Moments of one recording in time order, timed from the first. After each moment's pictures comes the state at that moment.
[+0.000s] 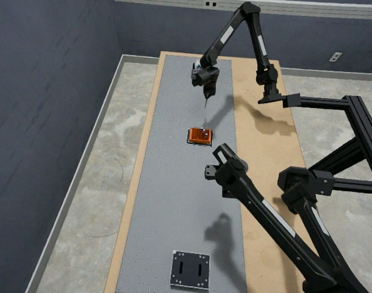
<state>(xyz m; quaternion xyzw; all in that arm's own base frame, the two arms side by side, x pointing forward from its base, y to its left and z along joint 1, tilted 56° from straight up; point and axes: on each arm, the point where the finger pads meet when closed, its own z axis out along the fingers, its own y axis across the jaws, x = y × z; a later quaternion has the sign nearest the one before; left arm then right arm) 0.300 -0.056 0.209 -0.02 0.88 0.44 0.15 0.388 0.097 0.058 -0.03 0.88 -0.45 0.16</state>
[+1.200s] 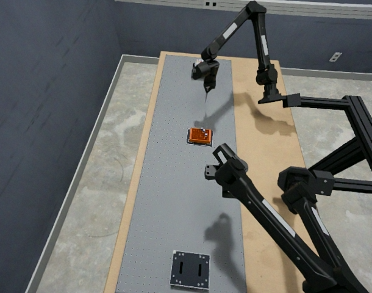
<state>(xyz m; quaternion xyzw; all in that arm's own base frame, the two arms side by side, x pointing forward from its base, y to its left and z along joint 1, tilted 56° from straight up) 0.300 -0.056 0.209 -0.02 0.88 0.44 0.15 0.383 0.066 0.100 -0.03 0.88 -0.45 0.16</state>
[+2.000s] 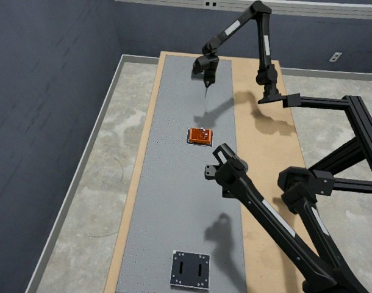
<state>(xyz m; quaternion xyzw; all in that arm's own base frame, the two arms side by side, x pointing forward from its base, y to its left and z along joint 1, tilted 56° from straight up) 0.300 -0.056 0.209 -0.02 0.88 0.44 0.15 0.380 0.045 0.134 -0.02 0.88 -0.45 0.16</state>
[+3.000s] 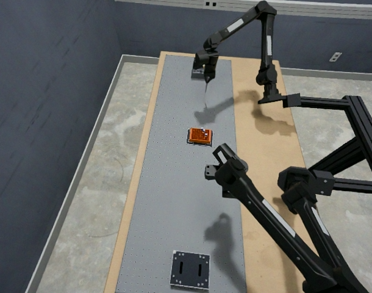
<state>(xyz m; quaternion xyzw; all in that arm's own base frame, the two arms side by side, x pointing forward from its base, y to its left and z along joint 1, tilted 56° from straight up) 0.300 -0.056 0.209 -0.02 0.88 0.44 0.15 0.376 0.020 0.167 -0.02 0.88 -0.45 0.16</state>
